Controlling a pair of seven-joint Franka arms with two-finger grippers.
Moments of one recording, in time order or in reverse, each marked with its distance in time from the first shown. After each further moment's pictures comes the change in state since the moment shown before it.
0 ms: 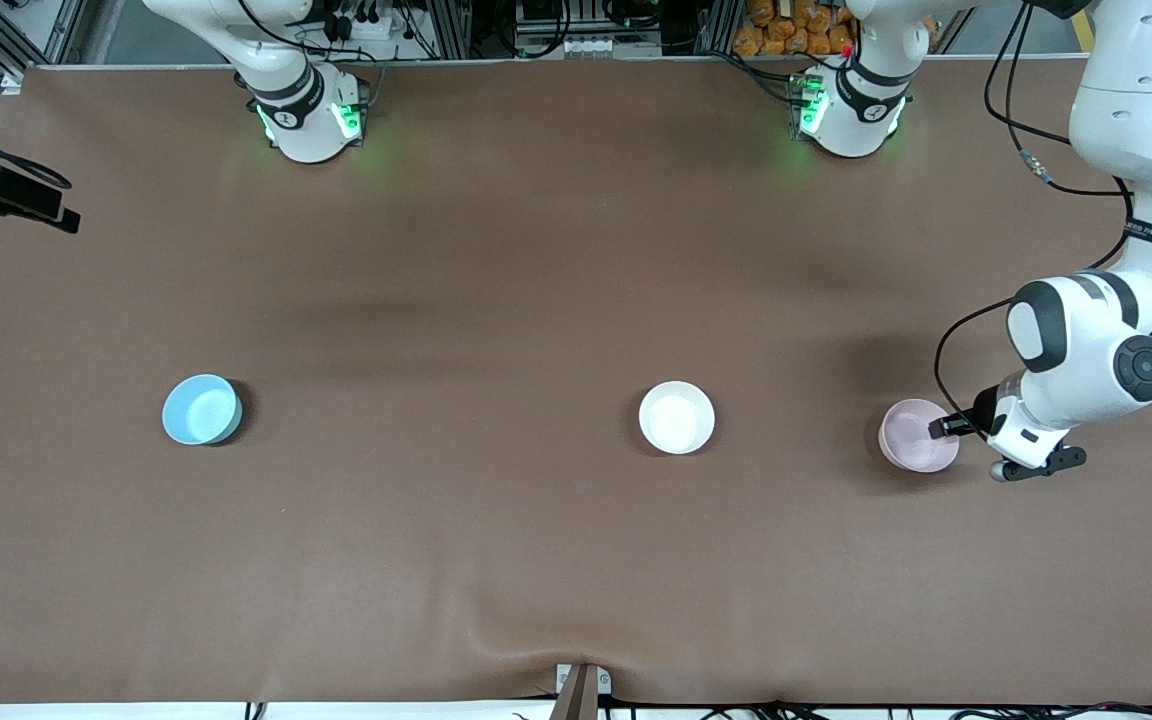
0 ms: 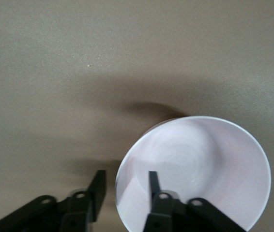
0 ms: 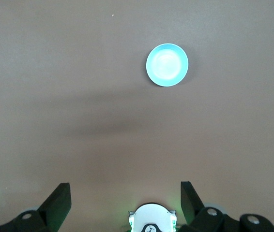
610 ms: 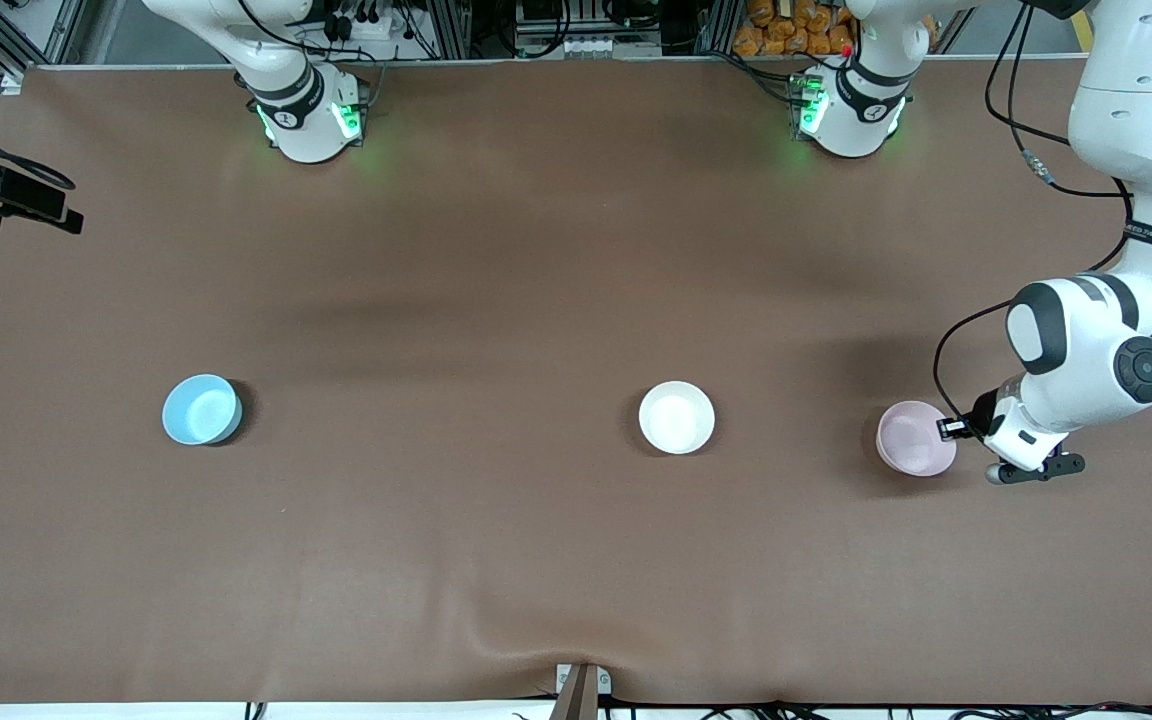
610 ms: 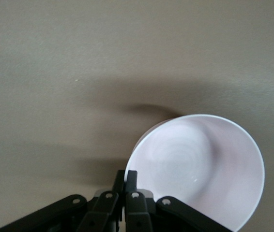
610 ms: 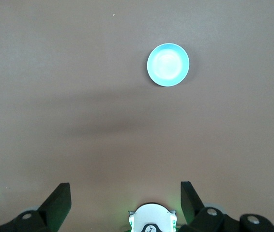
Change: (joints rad) left arm -0.003 -0.006 -0.020 0.019 0.000 -0.001 0.057; right arm -0.001 0.001 0.001 0.000 0.000 0.000 0.000
